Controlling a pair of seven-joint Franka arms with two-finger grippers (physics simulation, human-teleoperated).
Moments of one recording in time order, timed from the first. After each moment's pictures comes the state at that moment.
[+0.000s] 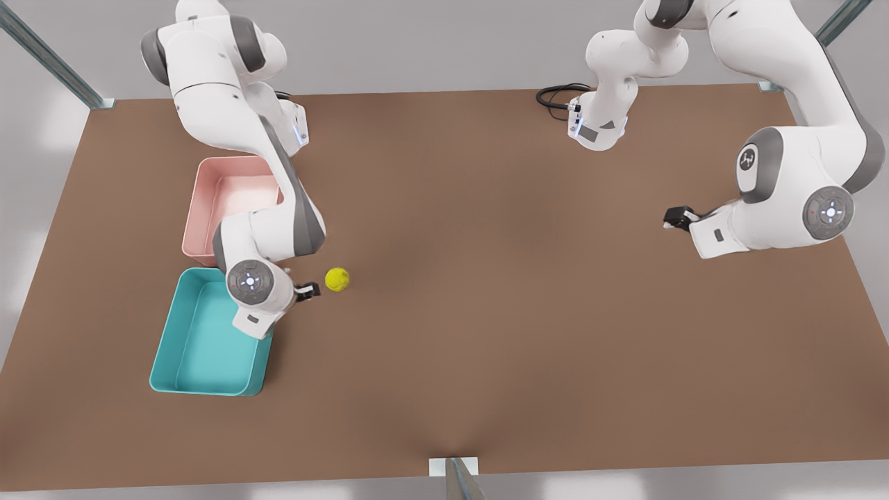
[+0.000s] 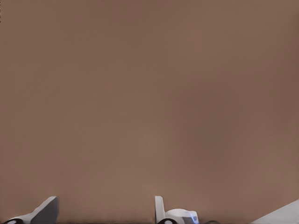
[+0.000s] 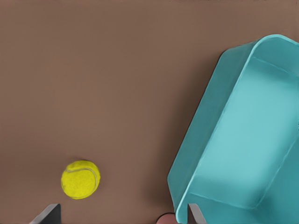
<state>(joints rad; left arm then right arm) -0.13 0.25 0.11 -1.44 -0.04 1.32 0.40 0.38 0.49 -0.12 -1.50 -0.03 1.77 0.02</state>
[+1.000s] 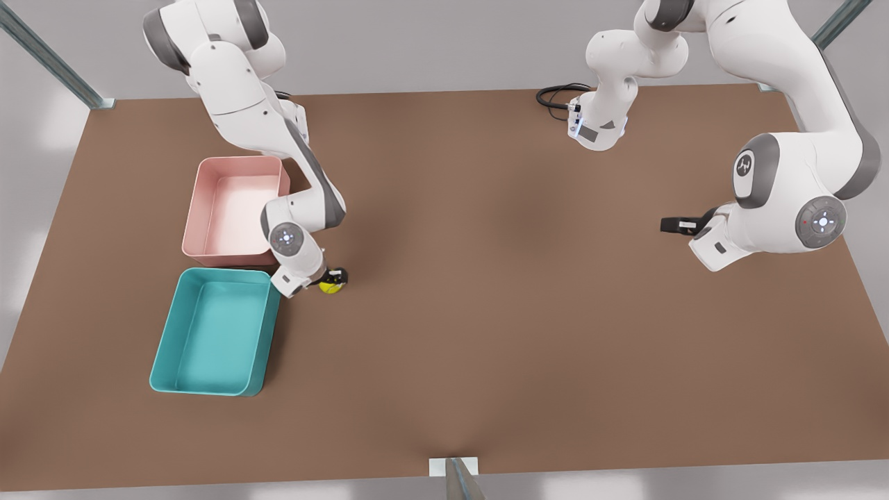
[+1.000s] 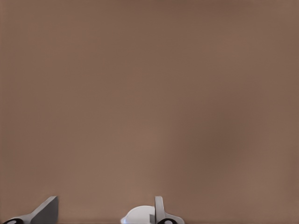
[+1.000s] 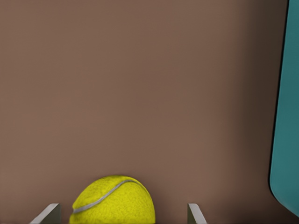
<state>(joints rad) -0.13 0.26 0.11 -1.44 -0.03 1.28 0.09 0.51 0.40 -0.14 -2.17 0.07 2.54 0.31</state>
